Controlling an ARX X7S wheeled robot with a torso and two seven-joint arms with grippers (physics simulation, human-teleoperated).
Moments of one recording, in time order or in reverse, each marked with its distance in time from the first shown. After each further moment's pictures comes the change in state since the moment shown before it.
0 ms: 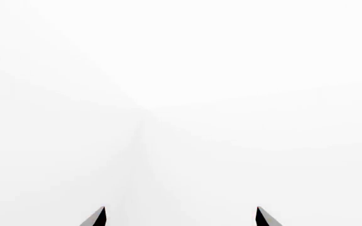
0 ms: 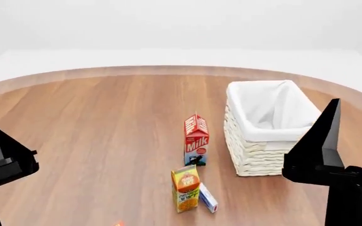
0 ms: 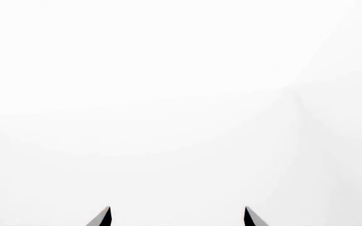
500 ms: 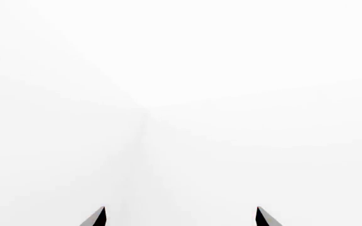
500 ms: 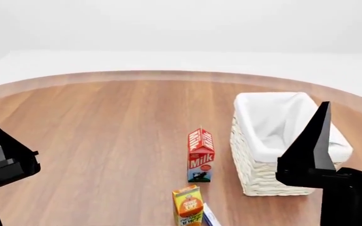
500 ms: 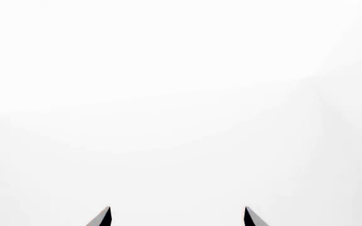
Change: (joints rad) left arm 0.005 -0.015 0.014 0.003 -0.001 0.004 -0.013; right arm -0.010 0.015 -0.030 0.002 -0.005 -0.009 0.002
